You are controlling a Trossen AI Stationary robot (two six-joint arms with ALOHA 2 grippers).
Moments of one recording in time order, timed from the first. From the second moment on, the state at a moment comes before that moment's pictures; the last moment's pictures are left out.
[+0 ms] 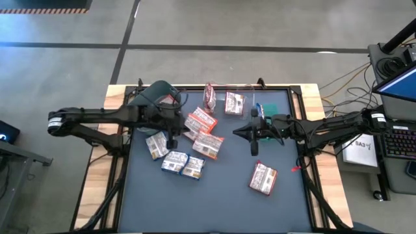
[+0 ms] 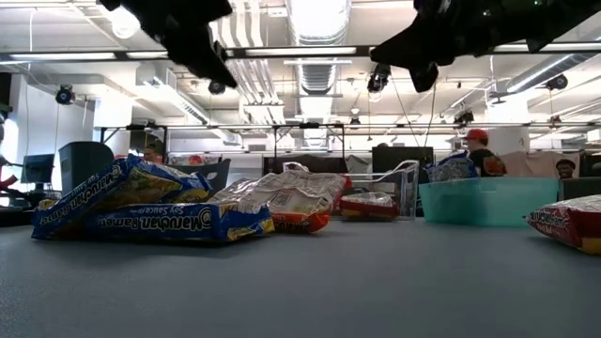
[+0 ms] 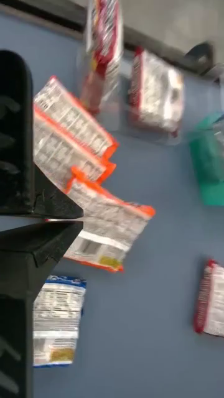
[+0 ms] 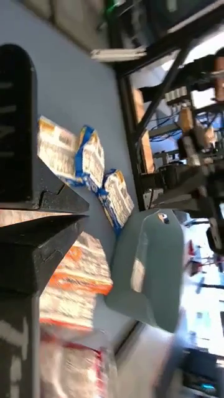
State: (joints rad) left arm 0.12 1.19 0.94 -0.47 0.01 0.18; right arm -0.01 1.07 0.55 0.34 0.03 0.16
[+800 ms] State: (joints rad) left arm 0.12 1.45 0.69 -0.03 0.03 0.04; right arm 0.01 1.55 0.96 -0.20 0.15 0.75
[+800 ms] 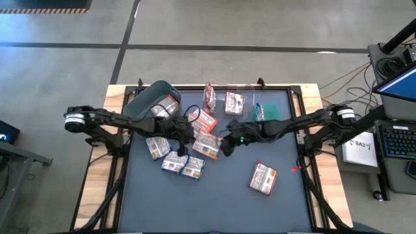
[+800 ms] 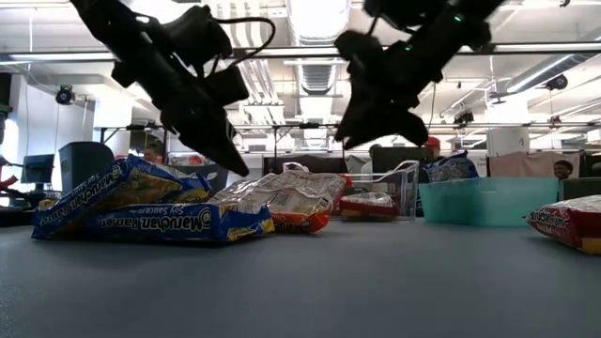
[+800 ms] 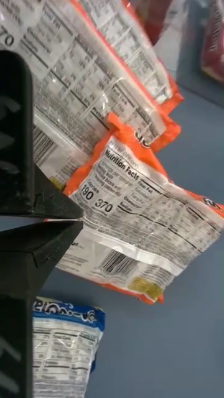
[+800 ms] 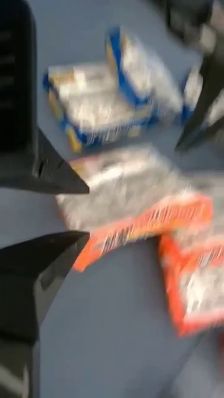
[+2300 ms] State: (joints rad) left arm 0.11 1.20 0.69 0.00 0.09 0.09; right arm 0.02 1.81 1.15 -0.21 0.11 0.48
